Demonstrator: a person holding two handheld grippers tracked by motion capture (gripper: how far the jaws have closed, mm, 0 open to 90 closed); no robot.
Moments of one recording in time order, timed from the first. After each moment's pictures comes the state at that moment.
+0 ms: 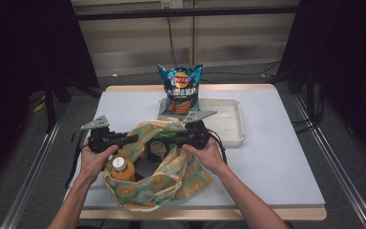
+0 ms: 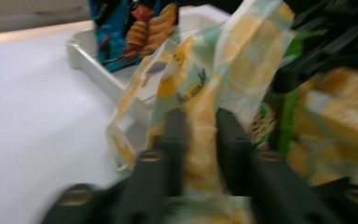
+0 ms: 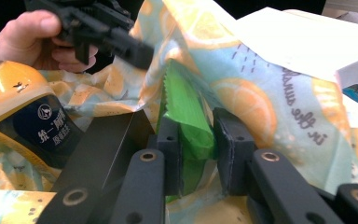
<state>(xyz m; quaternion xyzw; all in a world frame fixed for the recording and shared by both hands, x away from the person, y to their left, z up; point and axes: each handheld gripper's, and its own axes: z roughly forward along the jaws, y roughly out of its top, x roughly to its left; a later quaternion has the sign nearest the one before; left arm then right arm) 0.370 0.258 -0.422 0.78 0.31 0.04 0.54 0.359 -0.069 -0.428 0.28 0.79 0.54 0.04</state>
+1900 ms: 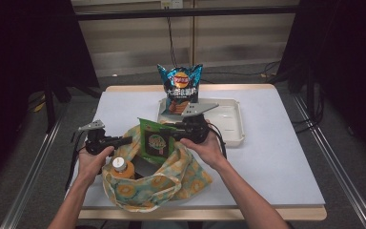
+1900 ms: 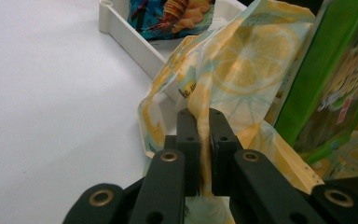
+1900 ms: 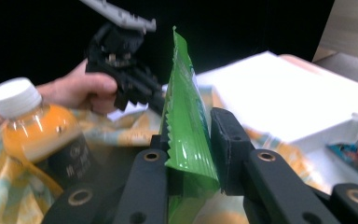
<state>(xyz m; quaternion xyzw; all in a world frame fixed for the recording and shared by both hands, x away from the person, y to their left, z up) 0.378 0.277 -0.452 0.77 0.36 0.03 0.52 0.354 -0.063 -0.385 0.24 0.78 0.57 0.07</state>
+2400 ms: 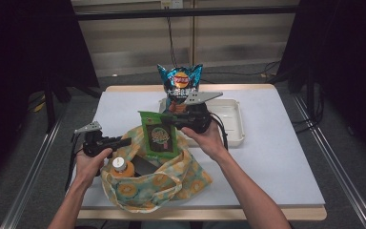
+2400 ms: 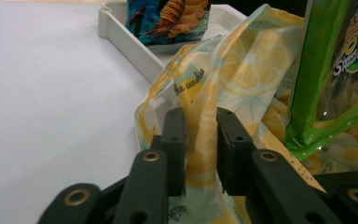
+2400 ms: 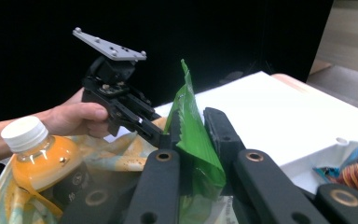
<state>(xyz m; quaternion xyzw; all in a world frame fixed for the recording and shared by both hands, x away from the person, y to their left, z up) 0.371 0.282 -0.450 0.76 0.36 0.03 0.53 0.365 -0.069 -0.362 0.24 0.77 0.59 0.07</state>
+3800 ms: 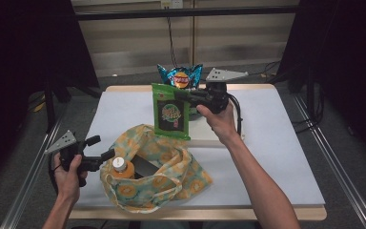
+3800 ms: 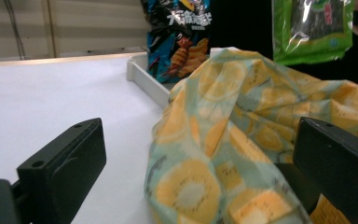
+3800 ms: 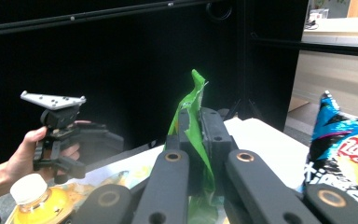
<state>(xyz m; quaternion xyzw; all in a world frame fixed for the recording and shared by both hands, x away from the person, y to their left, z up) 0.314 0.323 -0.432 0.73 0.35 0.13 0.58 0.381 -0.114 -0.313 0.24 0.71 0.65 0.11</state>
